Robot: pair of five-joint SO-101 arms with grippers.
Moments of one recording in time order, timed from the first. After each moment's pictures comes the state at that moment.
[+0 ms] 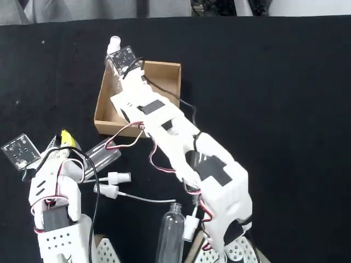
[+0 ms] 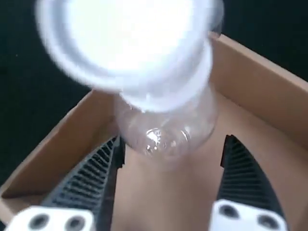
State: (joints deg) left arm -19.1 -104.0 96.0 38.4 20.3; right arm -33.8 24.4 7.8 20.1 -1.3
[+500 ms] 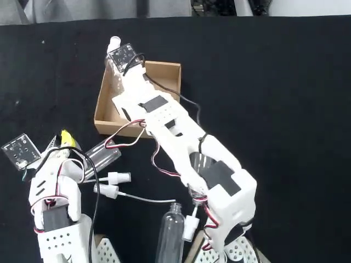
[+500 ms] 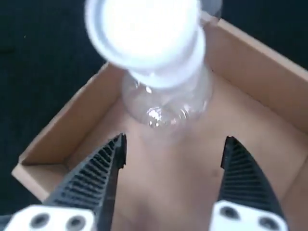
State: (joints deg) left arm -19.1 -104.0 96.0 38.4 19.9; right arm -33.8 19.1 7.8 31.1 -1.3
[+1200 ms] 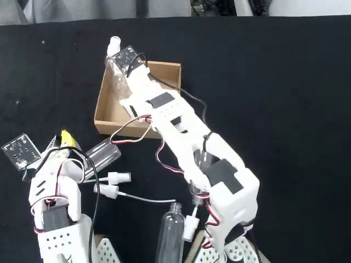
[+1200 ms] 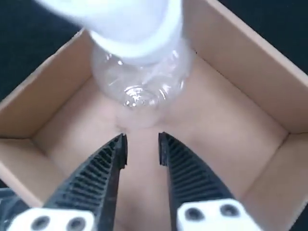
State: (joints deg) left arm -19.1 -104.0 96.0 38.4 19.9; right arm -31.0 19.1 7.8 34.3 8.7
